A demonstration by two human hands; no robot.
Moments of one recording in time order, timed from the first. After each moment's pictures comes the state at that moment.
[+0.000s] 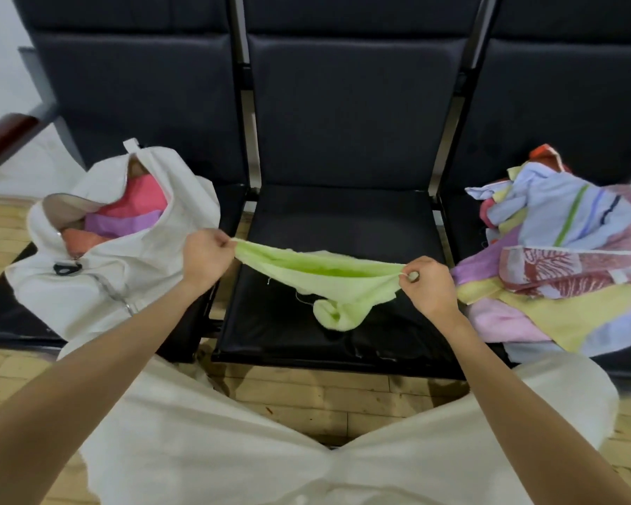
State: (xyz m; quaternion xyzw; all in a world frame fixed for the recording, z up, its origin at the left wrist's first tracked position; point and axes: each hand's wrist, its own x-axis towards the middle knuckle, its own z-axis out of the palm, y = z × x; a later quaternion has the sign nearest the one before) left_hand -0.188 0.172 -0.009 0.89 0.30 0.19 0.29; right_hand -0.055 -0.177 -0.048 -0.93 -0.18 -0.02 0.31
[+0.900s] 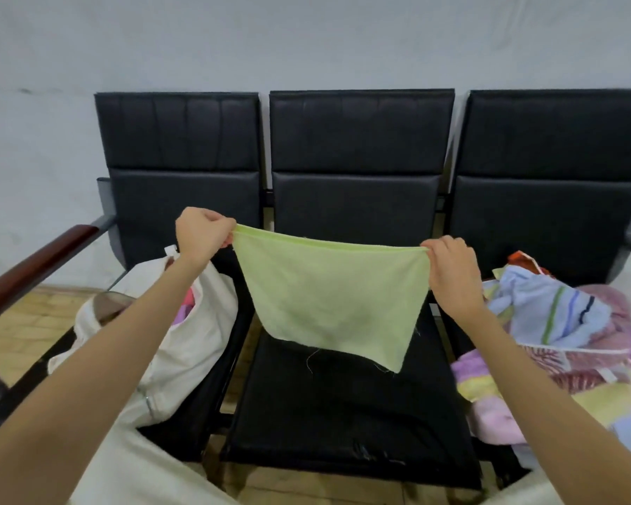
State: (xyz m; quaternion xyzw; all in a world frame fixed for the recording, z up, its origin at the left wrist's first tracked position) left_hand -0.142 0.197 0.199 0.78 0.31 0.33 0.43; right_hand 0.001 -0.154 0.138 -0.89 -0.28 -0.29 0.19
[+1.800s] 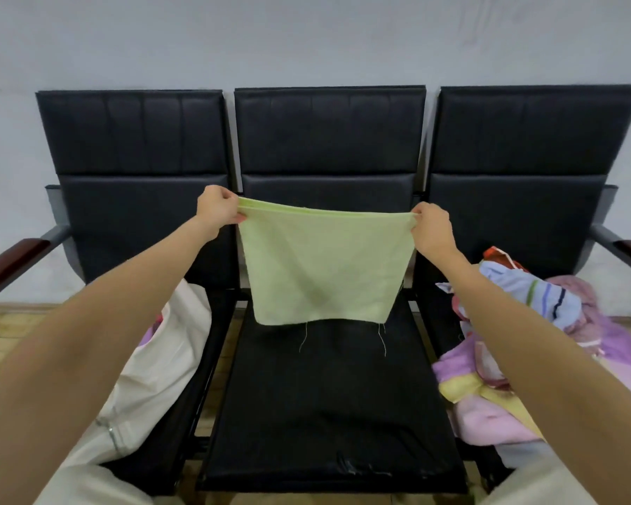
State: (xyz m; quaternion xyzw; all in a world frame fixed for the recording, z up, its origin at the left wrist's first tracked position) left_hand -0.022 0.209 0.205 0.79 0.29 0.22 0.49; right_hand 0.092 -0.133 0.175 -0.93 -0.13 -0.13 0.31
